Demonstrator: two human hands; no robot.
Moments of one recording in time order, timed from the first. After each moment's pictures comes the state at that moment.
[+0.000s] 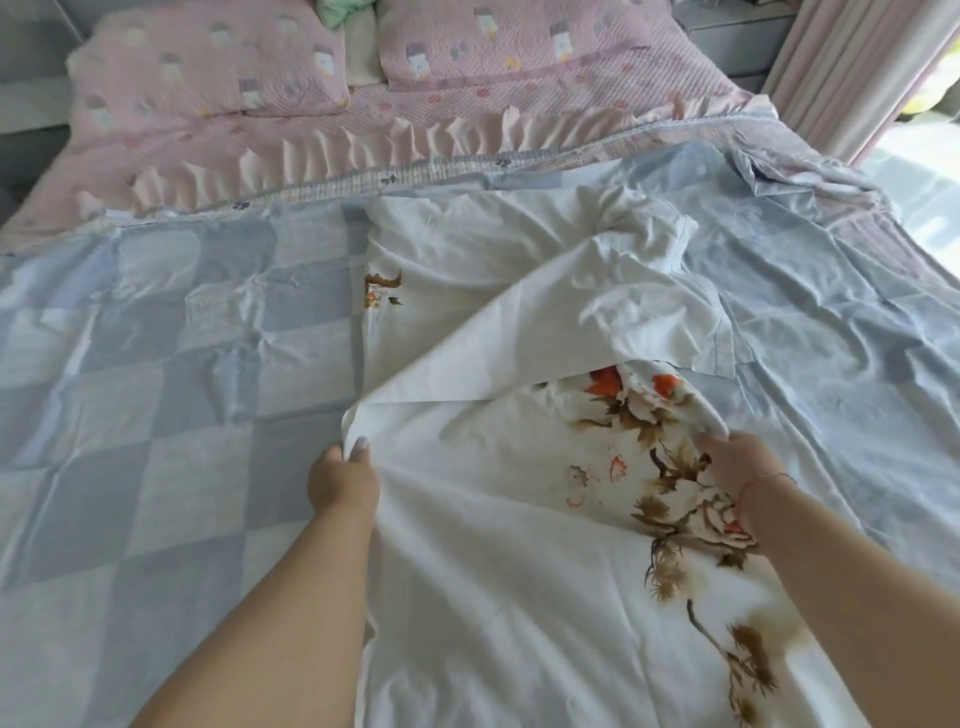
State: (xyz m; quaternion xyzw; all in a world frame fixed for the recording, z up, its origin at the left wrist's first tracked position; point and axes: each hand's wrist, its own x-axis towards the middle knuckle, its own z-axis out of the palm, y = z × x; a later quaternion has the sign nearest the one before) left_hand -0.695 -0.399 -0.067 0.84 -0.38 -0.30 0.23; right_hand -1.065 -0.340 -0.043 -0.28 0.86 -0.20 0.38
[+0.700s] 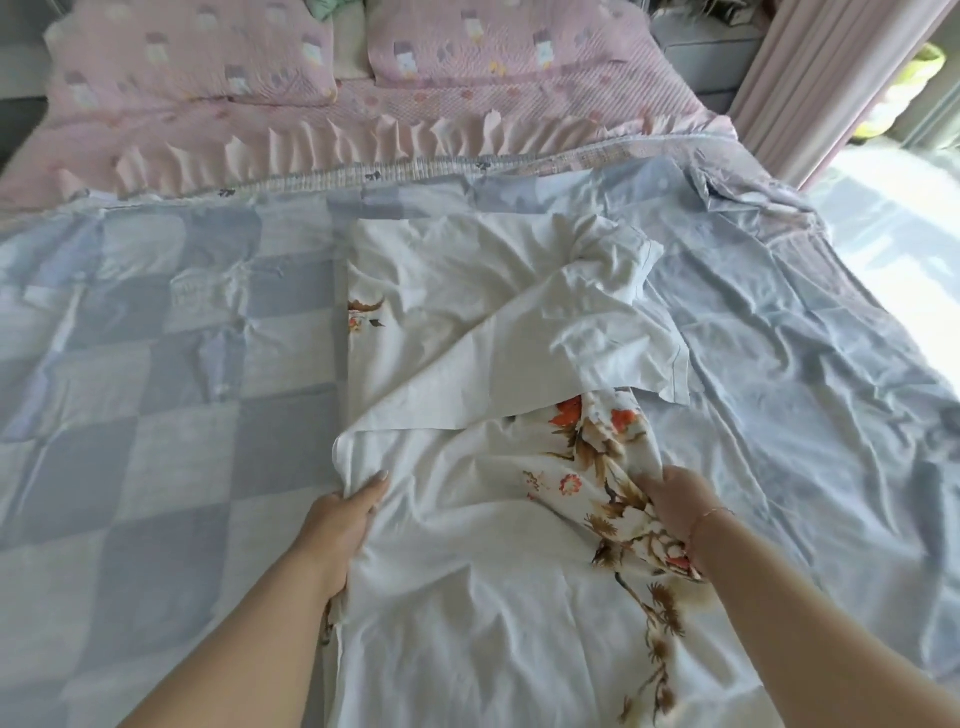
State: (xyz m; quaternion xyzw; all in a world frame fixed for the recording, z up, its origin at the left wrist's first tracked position) left_hand -0.701 -0.316 -0.038 0.73 -0.23 -0.59 0.26; right_hand -1.042 -0.285 -0.010 -0.37 0.82 -0.07 0.42
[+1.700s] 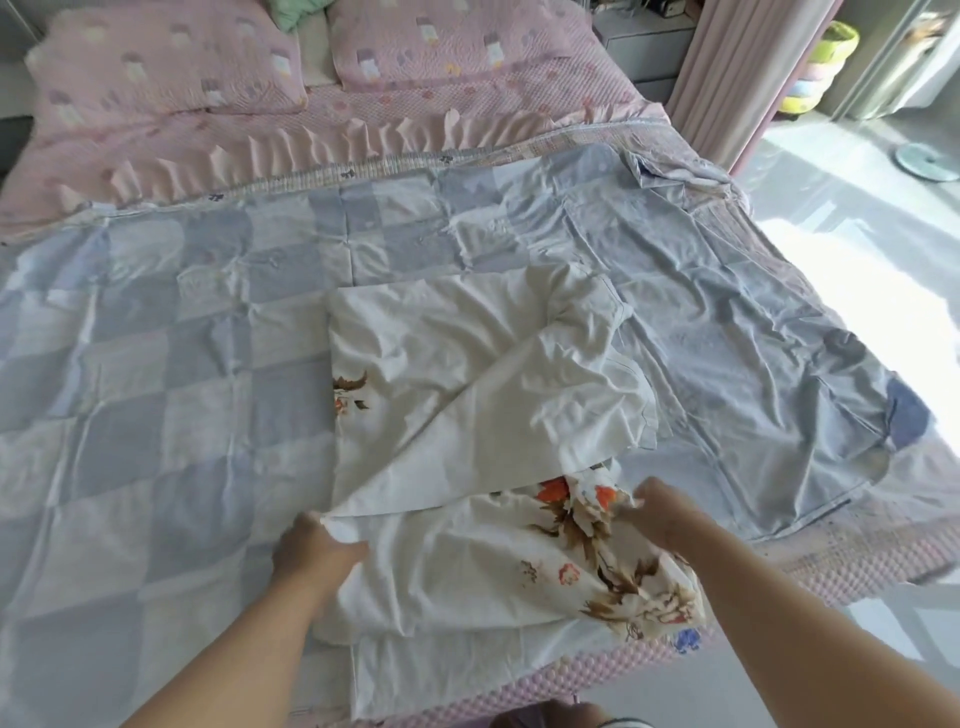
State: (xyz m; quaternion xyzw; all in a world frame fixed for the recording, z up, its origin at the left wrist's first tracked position) left_hand -0.659 -0.190 0.003 0.80 -0.47 -0.38 -0.04; right_hand -1.043 -0.143 0.024 -0.43 0.82 0.10 0.37
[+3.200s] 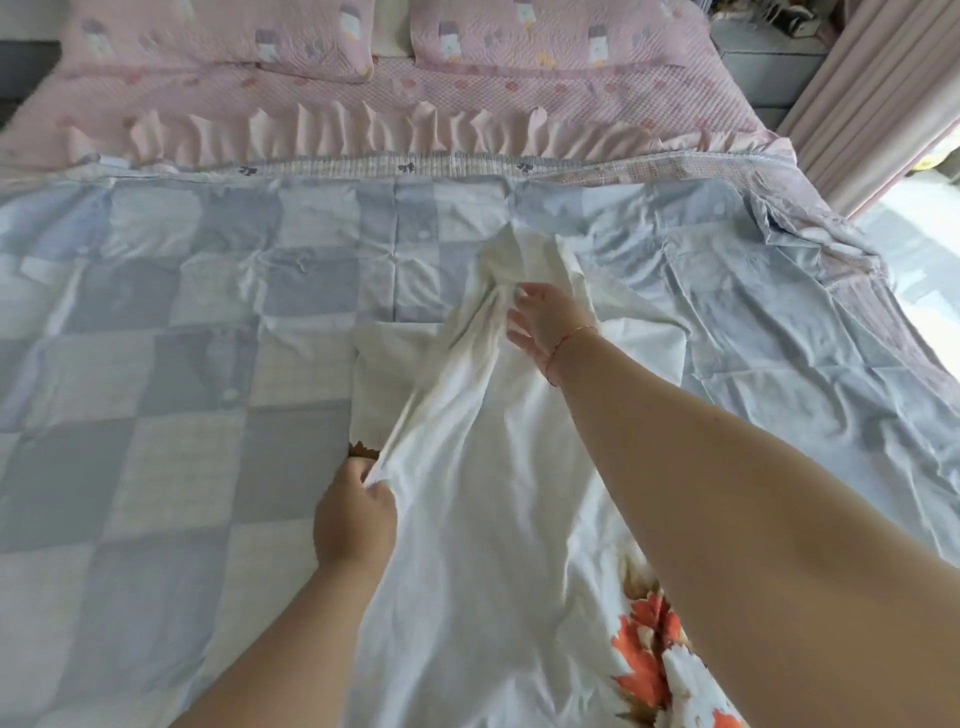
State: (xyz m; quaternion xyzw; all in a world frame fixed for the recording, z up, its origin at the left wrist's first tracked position) left_hand -0.712 -0.363 -0.036 0.81 -0.47 -0.28 0.20; right_hand -0.912 -0.520 0.033 -0.30 0.64 -0.42 0.57
